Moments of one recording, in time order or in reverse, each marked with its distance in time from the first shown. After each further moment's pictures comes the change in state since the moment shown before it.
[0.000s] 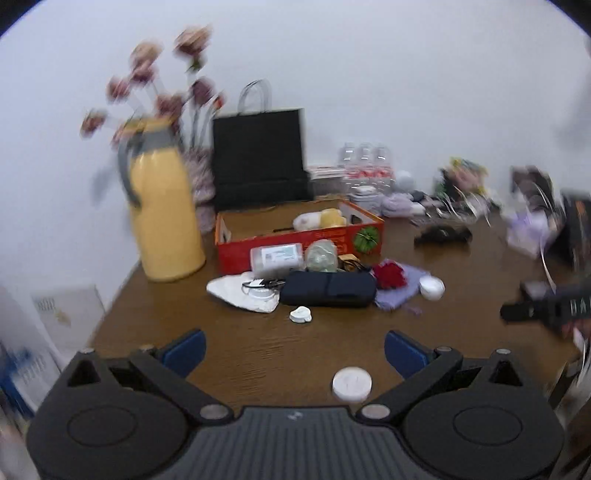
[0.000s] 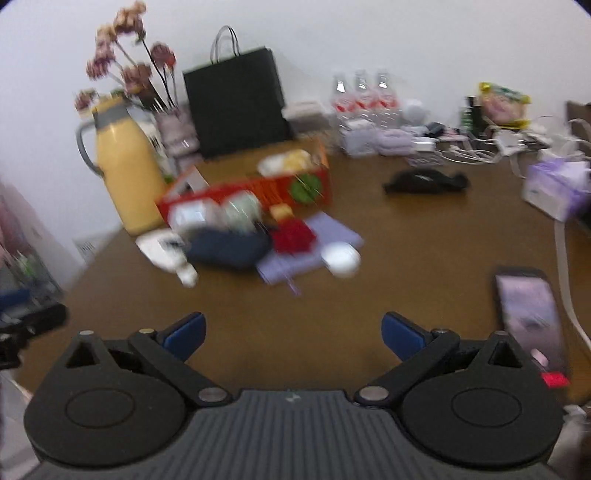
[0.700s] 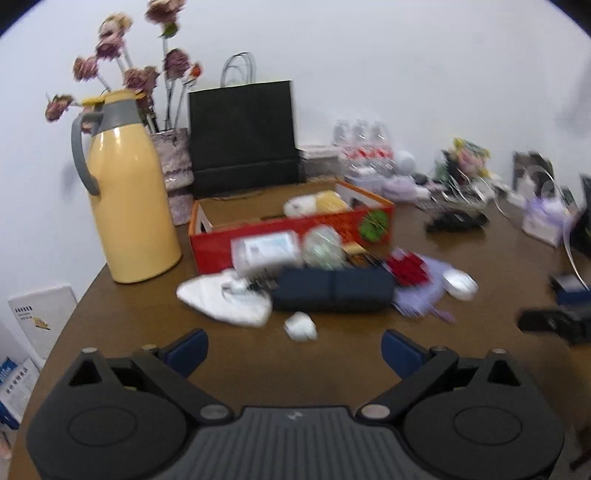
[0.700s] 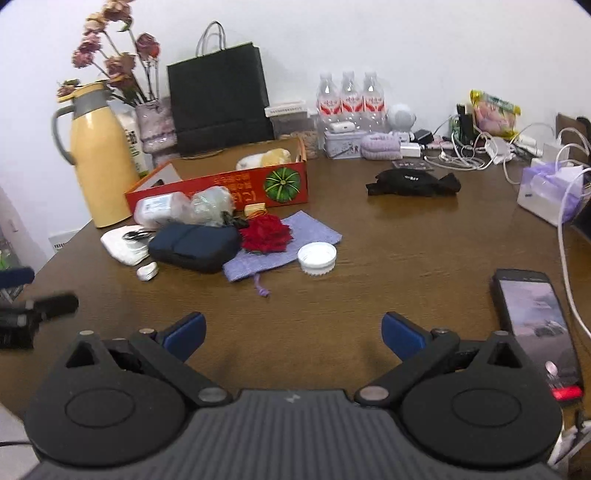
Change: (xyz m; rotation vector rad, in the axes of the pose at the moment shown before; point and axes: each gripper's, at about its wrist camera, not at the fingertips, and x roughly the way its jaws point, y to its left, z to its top) left arm 0.126 0.020 0.017 -0.034 0.041 -0.039; right arm 0.072 -0.010 0.009 -0.011 -0.055 0.002
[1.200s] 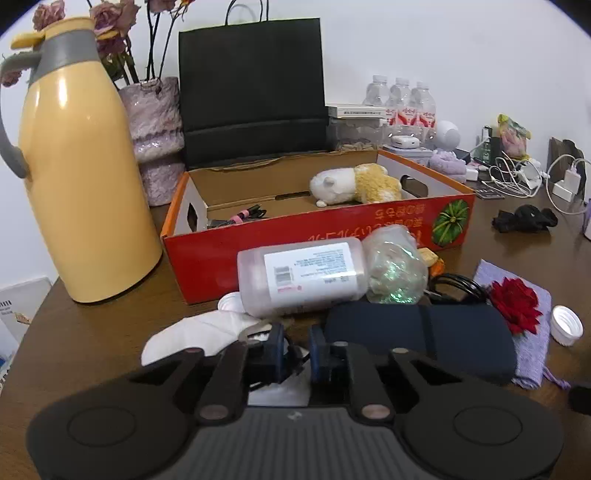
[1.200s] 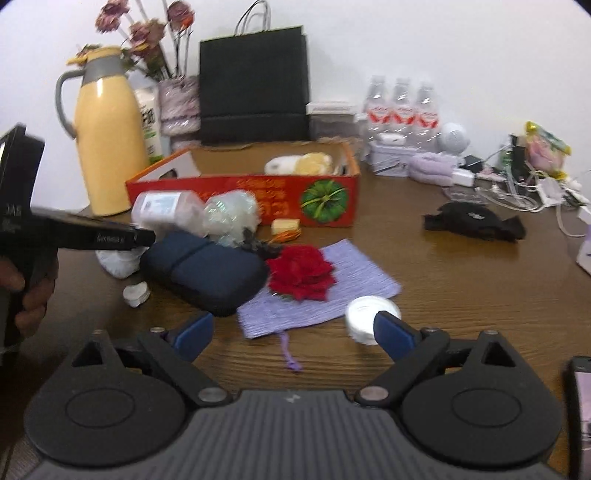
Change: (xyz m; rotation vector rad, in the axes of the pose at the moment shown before) left arm 0.142 0.033 0.039 0.004 0.120 0.005; right arm 0.083 0.043 0.023 -0.159 0.021 0.046
